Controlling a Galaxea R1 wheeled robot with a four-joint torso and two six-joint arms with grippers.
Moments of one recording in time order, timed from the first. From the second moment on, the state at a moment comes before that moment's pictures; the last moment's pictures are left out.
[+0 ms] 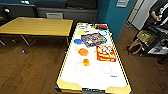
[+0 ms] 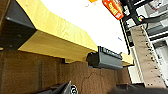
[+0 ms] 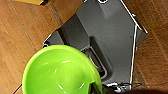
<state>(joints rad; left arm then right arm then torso) 0.78 1.90 -1.08 -0.14 -0.08 -0.03 -1.30 2.53 -1.95 -0.20 0.08 0.55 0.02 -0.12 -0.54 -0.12</state>
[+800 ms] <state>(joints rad) 0.29 2.07 -1.21 -0.17 0.41 -0.27 -1.30 2.62 -2.06 -0.22 0.06 0.55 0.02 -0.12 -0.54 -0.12</state>
